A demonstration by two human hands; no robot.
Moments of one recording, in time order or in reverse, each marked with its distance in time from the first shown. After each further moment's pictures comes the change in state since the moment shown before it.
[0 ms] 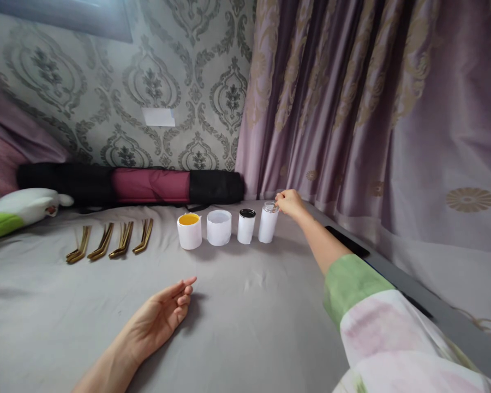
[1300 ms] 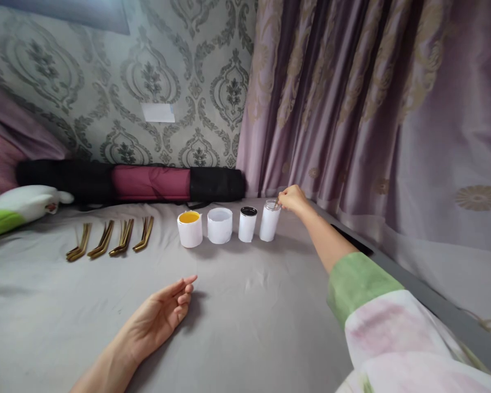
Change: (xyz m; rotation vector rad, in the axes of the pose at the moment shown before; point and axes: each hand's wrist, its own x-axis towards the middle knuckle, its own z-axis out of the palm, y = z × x) left_hand 0.001 0.000 -0.003 -0.003 -0.001 -0.008; right_hand 0.010 0.003 0.000 -0.104 -0.031 0.079
